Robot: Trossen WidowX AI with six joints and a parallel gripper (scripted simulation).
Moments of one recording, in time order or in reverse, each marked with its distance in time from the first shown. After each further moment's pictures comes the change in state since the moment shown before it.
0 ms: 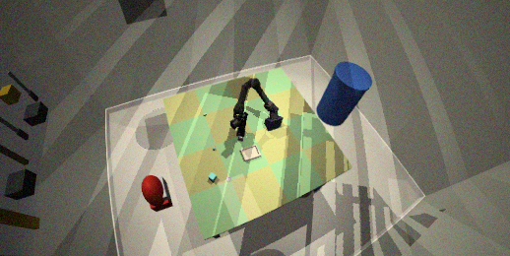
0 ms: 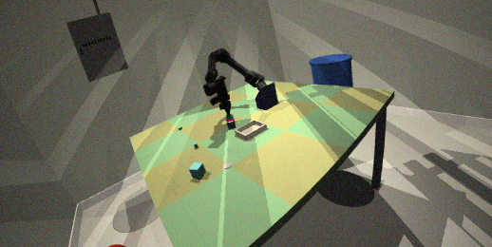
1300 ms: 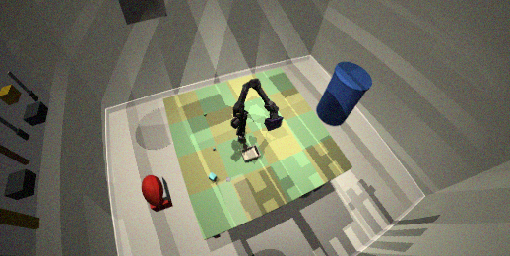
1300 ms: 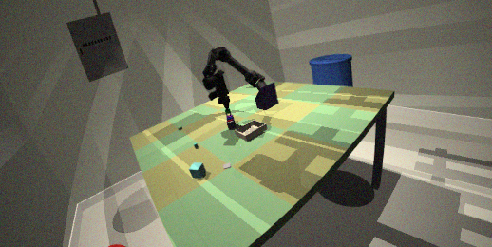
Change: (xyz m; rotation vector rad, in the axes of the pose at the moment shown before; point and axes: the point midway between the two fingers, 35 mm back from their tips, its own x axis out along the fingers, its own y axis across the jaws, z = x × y) arm -0.034 0.015 -0.002 0.008 -0.002 0.010
